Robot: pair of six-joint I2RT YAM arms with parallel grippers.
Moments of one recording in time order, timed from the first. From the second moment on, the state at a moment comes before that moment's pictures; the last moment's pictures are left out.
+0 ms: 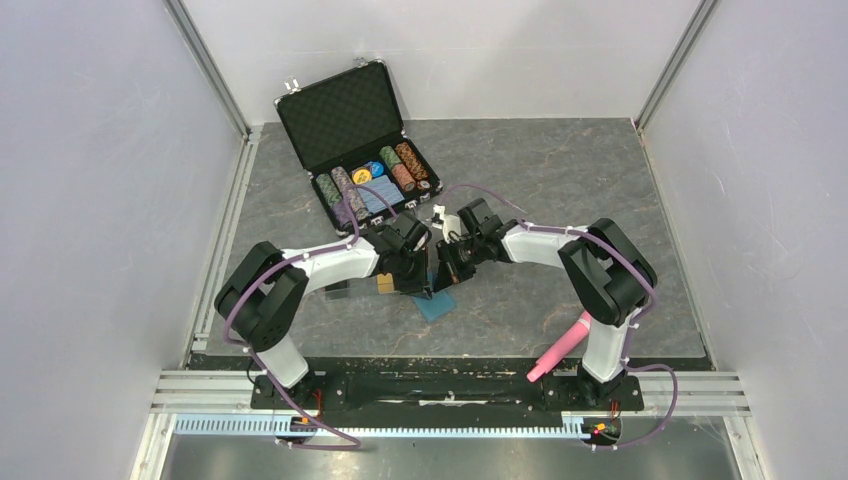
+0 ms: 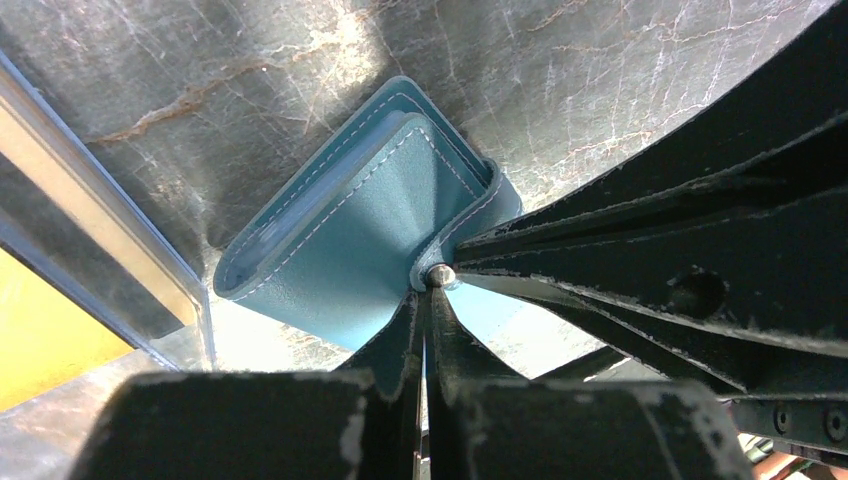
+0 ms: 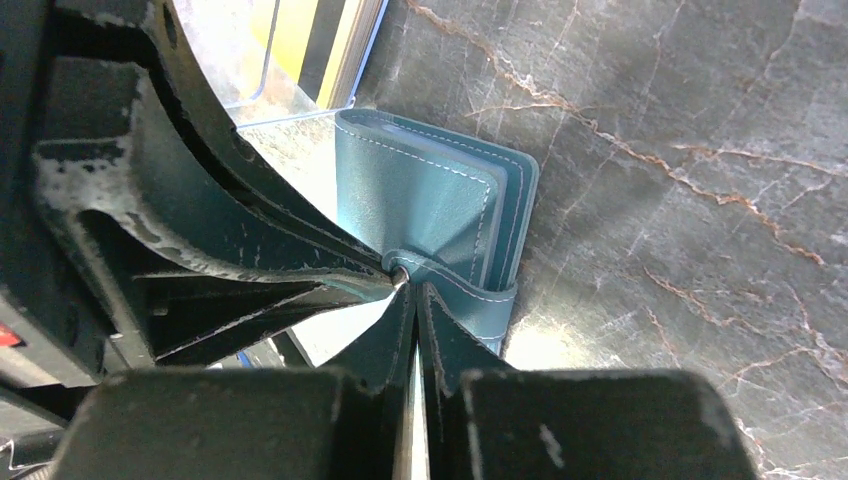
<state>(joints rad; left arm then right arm) -0.73 1.68 0.95 -0.41 0.21 -0.73 0.64 1.87 1.03 -0.18 -0.65 0.27</state>
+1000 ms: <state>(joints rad) -0.74 1.66 0.97 -0.42 0.18 -0.73 0.63 1.81 0.98 -0.08 -0.66 0.36</state>
